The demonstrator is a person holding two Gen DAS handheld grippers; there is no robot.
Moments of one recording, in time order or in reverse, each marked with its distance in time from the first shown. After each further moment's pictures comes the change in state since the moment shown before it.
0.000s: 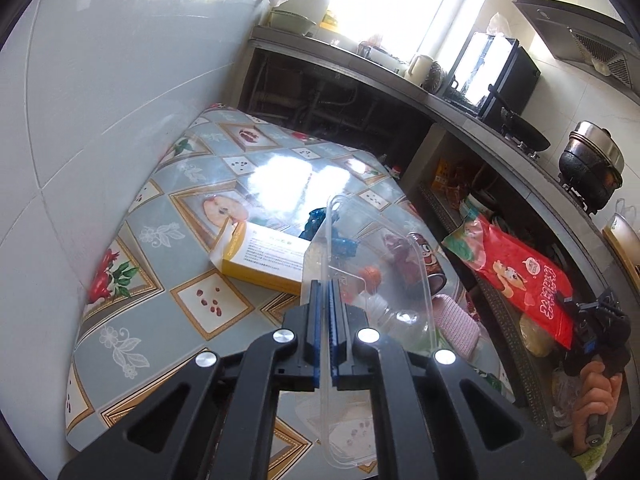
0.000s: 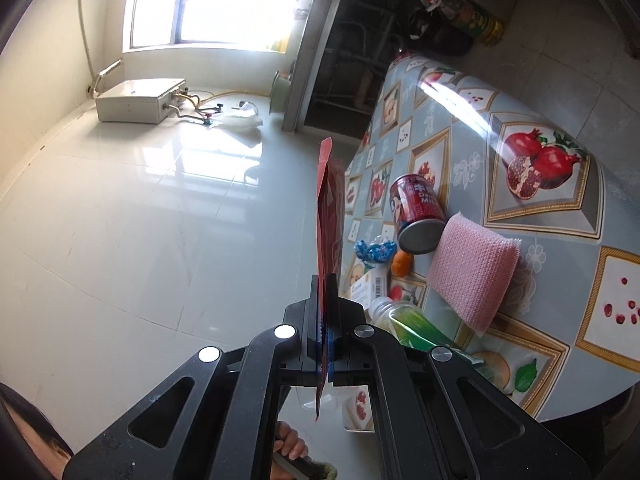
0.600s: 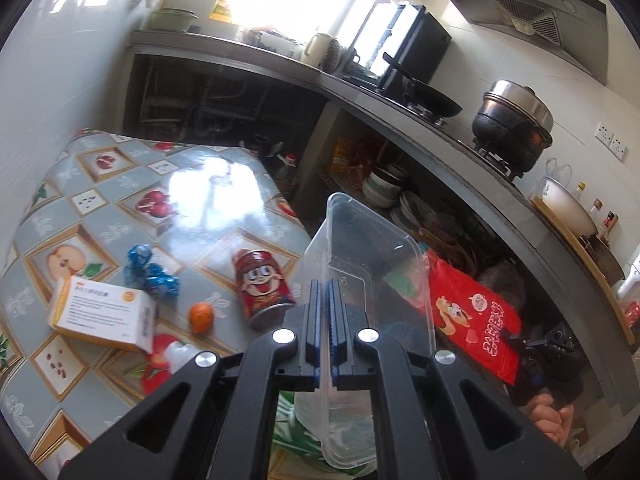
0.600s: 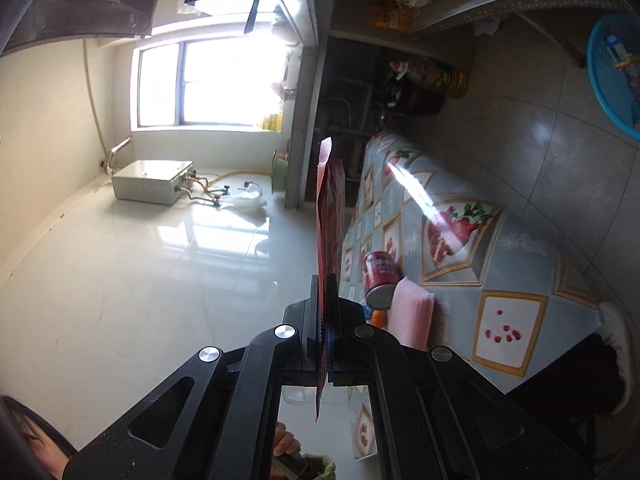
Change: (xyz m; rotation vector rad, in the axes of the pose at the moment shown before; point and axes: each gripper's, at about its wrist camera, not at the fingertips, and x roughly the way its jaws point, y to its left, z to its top) left arm 0.061 -0.155 0.035 0.166 0.070 -0.306; right arm -0.121 -0.053 0.007 0.113 -0.276 0.032
